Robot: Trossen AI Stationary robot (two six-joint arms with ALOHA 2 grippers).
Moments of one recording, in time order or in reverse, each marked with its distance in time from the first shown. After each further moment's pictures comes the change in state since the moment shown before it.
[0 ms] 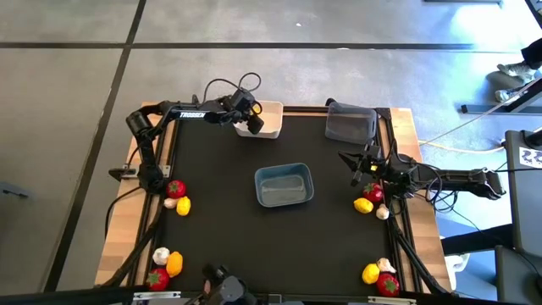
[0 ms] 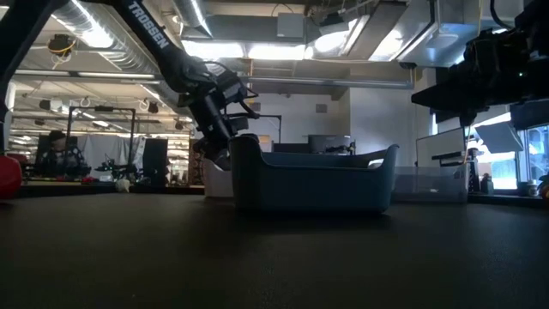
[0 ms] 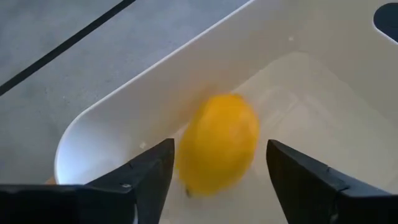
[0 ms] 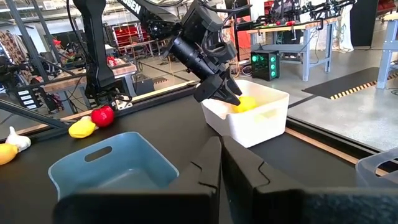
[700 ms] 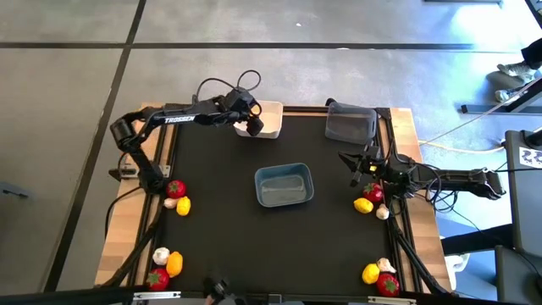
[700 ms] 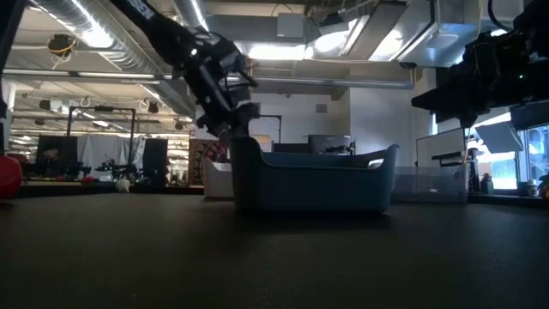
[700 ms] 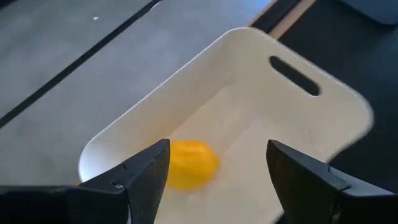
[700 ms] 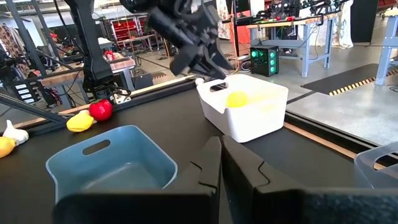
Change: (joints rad) left arm -0.087 -0.183 0.001 -0.104 0.002 0.040; right arm 0.000 0.000 0.000 -0.020 -0.001 0.000
